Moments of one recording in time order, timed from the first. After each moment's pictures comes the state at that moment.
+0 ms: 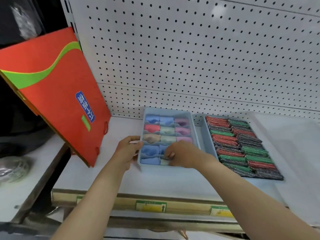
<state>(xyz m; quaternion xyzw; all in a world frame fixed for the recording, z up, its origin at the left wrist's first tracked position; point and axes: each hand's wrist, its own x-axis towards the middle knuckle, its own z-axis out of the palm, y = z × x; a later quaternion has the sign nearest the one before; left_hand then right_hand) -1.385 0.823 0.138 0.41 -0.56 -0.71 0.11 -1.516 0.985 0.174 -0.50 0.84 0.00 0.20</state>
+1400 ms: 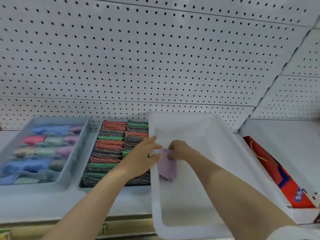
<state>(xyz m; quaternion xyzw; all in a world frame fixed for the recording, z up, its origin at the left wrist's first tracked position) -1.639 1.175 0.191 0.11 -0.91 -0.39 -0.02 -1.823 1.289 0.128 -0.28 0.92 -0.08 0.24</state>
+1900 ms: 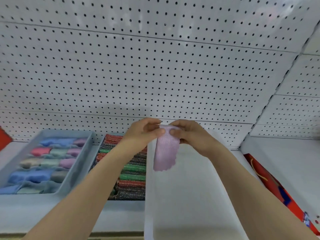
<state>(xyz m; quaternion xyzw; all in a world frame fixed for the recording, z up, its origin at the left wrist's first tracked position) -1.671 1.172 0.279 0.16 -0.78 -0.58 0.16 -1.806 1.332 0.280 -0.38 0.67 -0.57 0.30</state>
